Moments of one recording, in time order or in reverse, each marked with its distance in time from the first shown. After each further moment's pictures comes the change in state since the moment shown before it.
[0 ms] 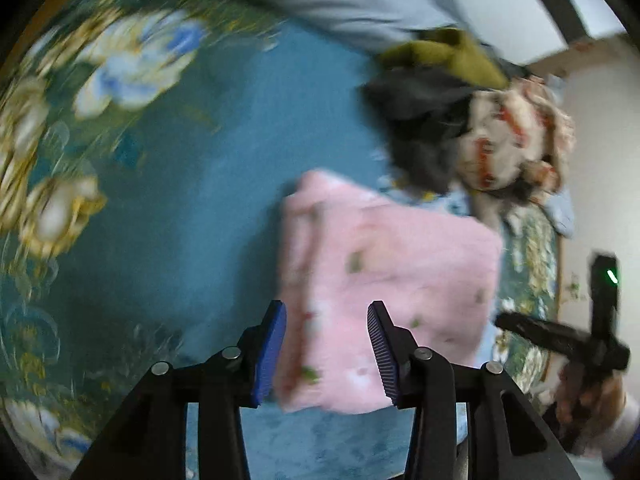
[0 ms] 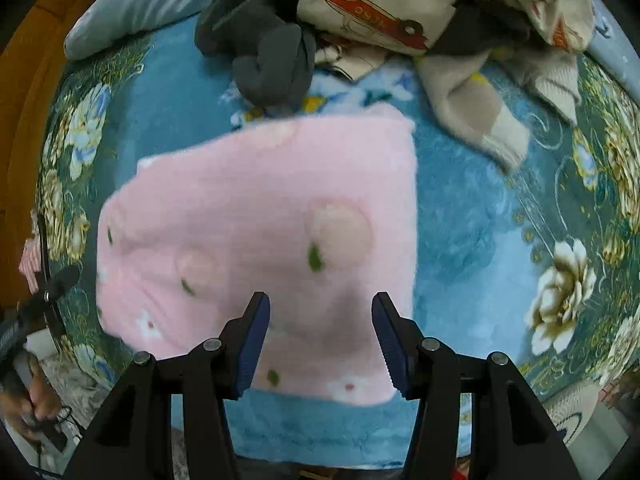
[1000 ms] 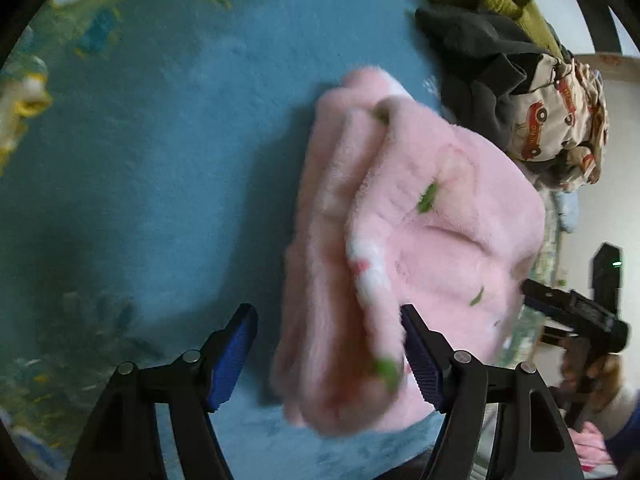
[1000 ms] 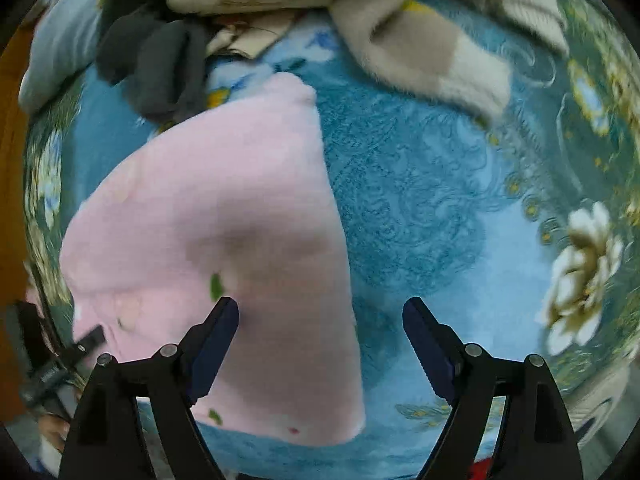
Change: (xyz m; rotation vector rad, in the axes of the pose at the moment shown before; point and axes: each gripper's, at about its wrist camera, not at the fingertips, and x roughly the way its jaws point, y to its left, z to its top) left arm 0.075 0.098 -0.023 -0.209 0.203 -0.085; right arm 0.057 -0.088 0.008 0.204 0.051 0.083
